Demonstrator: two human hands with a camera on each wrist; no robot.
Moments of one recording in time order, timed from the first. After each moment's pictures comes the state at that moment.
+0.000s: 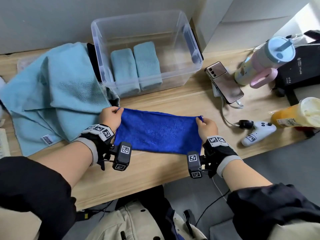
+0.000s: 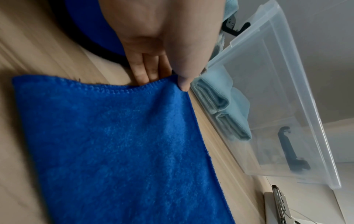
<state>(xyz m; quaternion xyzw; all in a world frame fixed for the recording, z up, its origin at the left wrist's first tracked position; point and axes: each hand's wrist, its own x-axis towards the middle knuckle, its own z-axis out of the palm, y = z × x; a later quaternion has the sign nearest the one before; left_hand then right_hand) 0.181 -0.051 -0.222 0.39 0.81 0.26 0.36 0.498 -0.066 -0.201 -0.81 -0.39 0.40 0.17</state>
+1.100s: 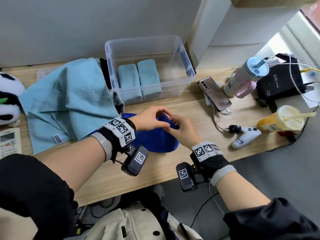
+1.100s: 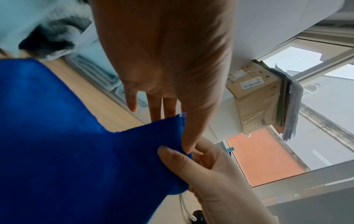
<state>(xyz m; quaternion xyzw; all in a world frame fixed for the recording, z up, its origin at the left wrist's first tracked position) 0.262 -0.063 -0.102 0.66 0.49 0.17 0.54 0.428 -0.095 -0.117 -0.59 -0.65 0.43 0.21</state>
